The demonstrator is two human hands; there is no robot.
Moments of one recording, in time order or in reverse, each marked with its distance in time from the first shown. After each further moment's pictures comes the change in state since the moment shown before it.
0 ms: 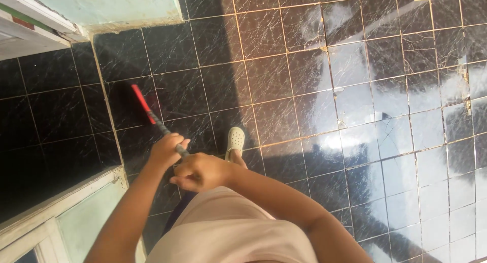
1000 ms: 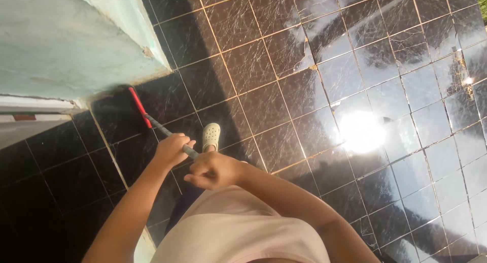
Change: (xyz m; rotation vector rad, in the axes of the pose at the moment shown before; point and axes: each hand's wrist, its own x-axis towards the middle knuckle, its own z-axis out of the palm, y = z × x) left_hand 0.301 0.009 -0.101 0.024 -0.157 0.181; right_hand 0.117 0.050 -0.231 -0.044 0.246 -0.108
